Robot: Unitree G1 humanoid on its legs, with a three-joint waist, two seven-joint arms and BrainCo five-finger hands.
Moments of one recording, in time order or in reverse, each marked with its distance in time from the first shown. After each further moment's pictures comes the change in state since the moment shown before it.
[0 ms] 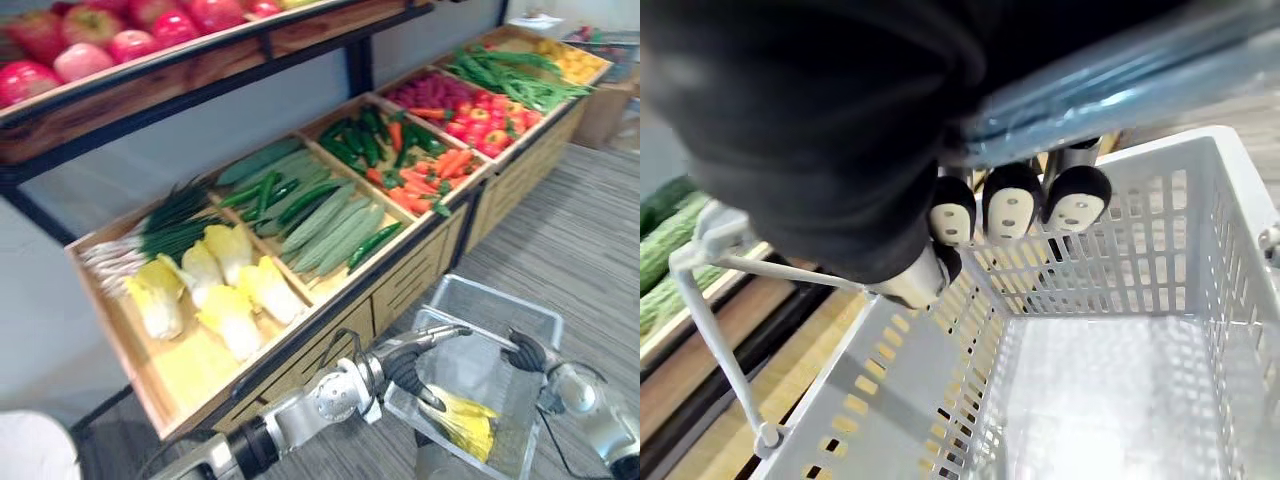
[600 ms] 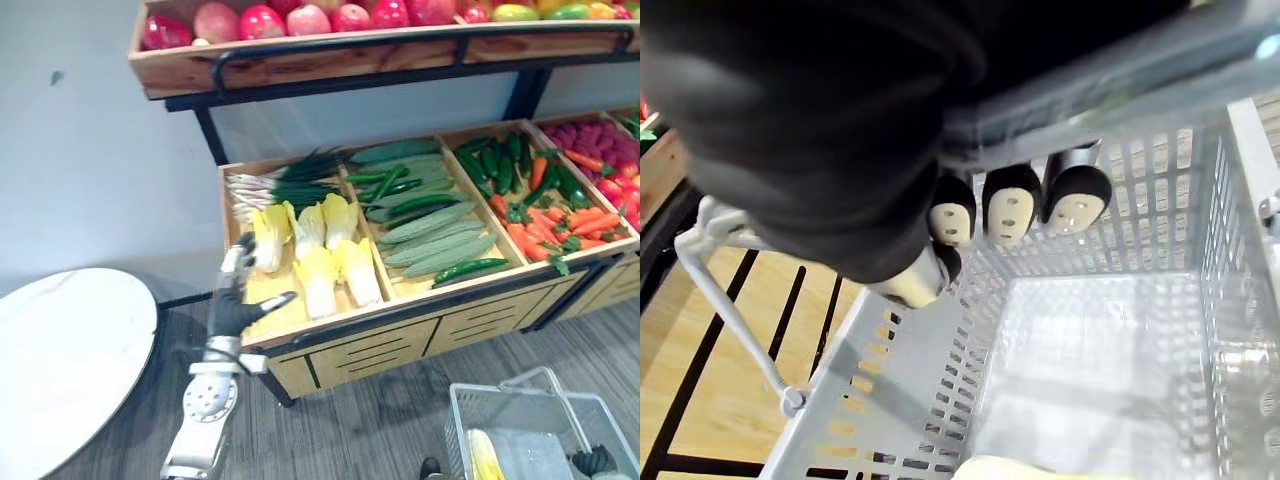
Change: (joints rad) left arm 0.382 -0.084 0.908 -0.044 -0.268 -0.134 0.253; right arm 0.069 0.219 -0.425 0.611 0.196 0.033 -0.200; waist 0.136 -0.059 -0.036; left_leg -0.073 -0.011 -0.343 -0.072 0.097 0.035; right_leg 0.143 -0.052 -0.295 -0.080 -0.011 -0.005
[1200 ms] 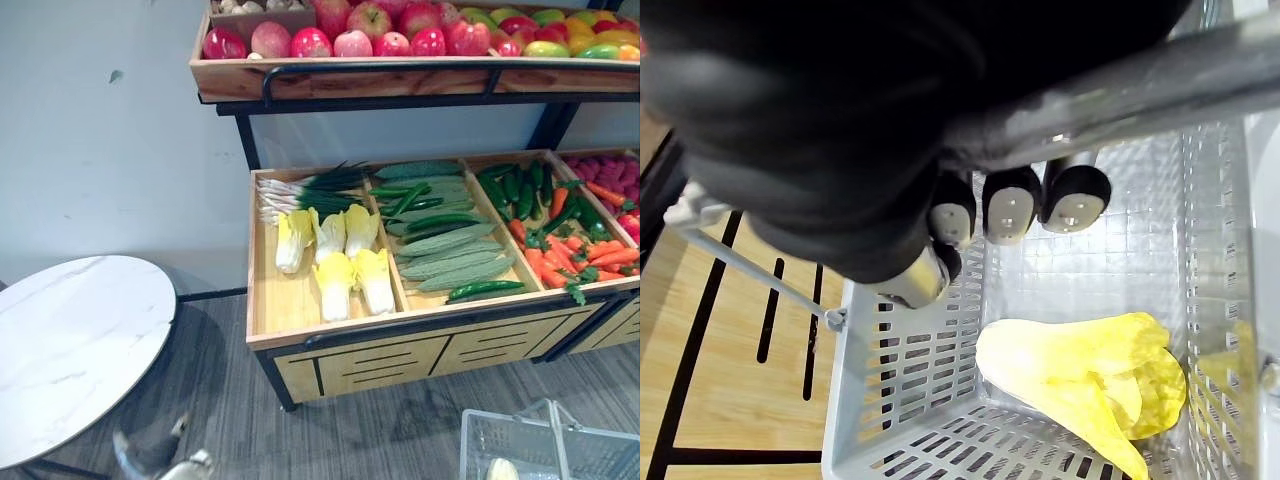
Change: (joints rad) left arm 0.073 -0.164 0.405 0.868 -0.055 0.059 0.430; right arm 0.033 0.162 -0.059 0.030 0.060 0.040 -0.075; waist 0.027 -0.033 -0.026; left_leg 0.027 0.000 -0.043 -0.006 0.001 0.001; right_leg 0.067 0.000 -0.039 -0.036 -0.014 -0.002
